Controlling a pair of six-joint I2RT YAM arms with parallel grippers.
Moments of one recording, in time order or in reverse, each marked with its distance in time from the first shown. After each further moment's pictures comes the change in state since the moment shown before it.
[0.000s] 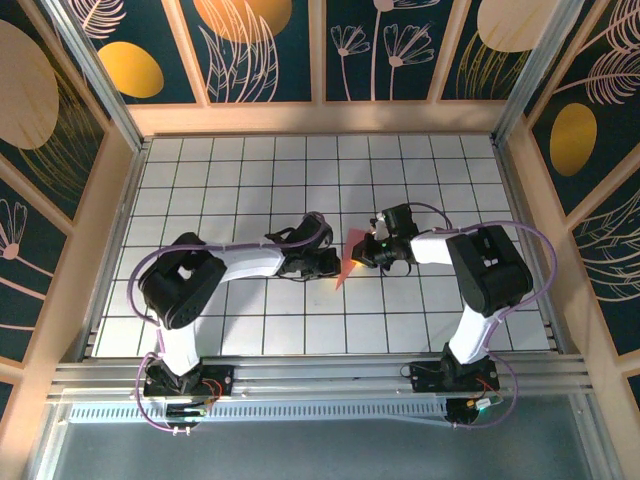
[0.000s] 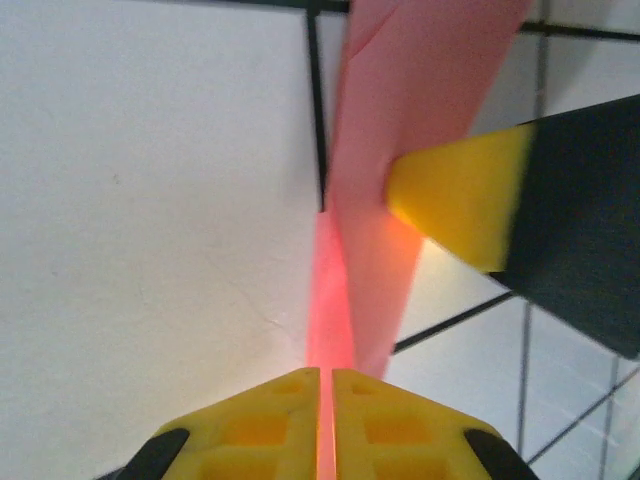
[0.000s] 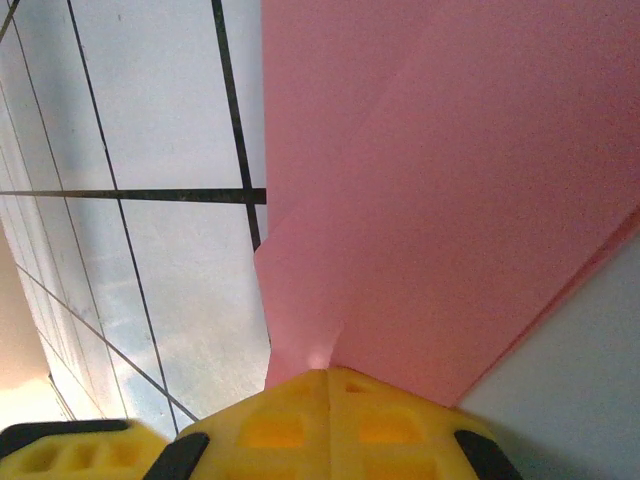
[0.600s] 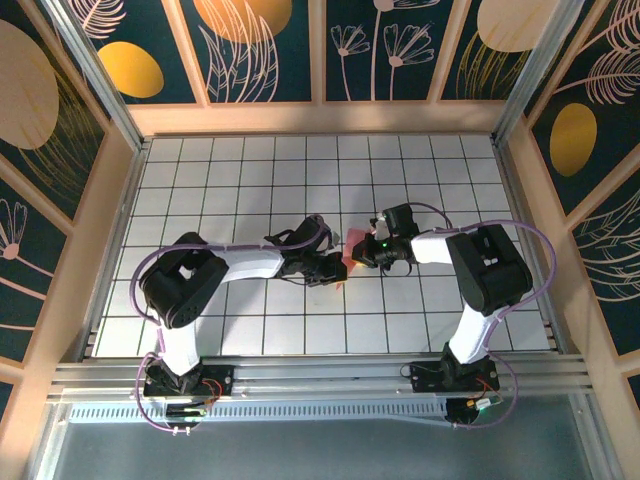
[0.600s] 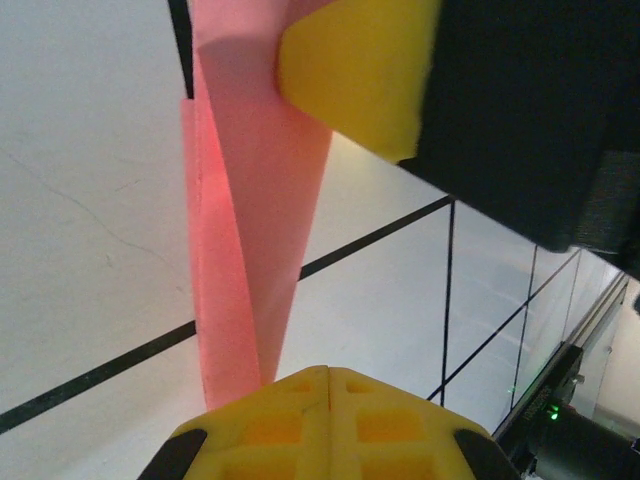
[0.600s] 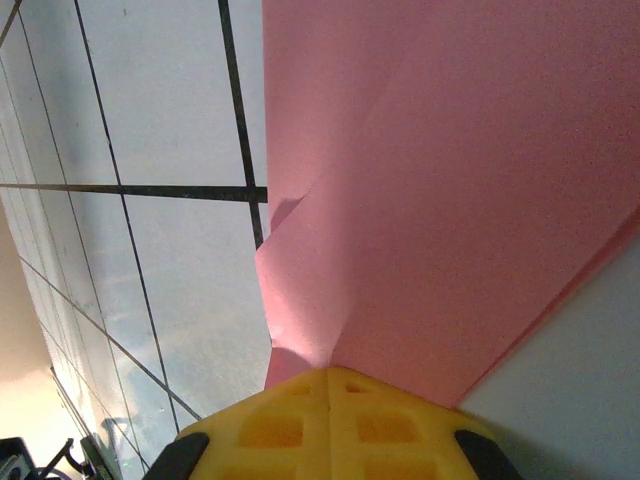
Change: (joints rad) left arm 0.003 0.033 -0.029 0.079 0.223 -0.026; right arm -0.005 0.006 0.000 0.004 -0.014 -0.019
